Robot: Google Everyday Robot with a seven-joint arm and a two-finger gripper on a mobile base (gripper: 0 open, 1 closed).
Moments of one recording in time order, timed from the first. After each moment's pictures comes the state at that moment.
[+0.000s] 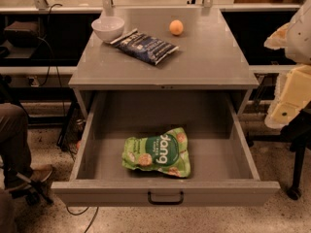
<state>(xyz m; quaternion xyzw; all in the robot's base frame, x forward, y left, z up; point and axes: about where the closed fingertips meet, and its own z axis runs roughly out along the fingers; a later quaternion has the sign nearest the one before) 0.438 -0.214 0.984 -0.60 0.78 -0.04 0.17</state>
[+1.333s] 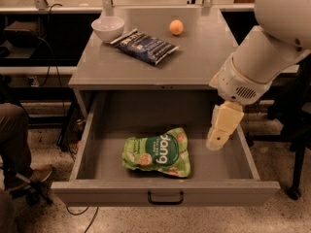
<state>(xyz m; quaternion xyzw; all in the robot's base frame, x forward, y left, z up) 0.464 -0.134 0.874 -0.62 0.77 0.05 0.15</state>
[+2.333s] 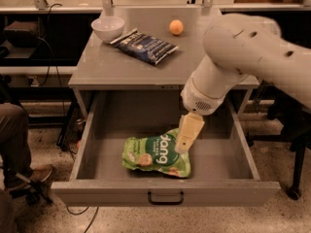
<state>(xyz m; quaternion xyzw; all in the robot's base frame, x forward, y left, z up) 0.500 -0.078 0.809 -0.64 0.75 0.06 0.16</state>
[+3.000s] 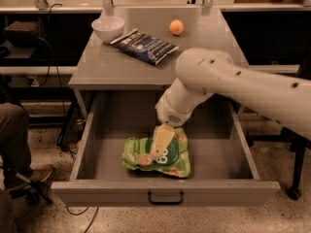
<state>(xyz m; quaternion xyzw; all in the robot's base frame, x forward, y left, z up) 0.527 -0.004 0.734 -0.66 0.72 0.12 0.18</state>
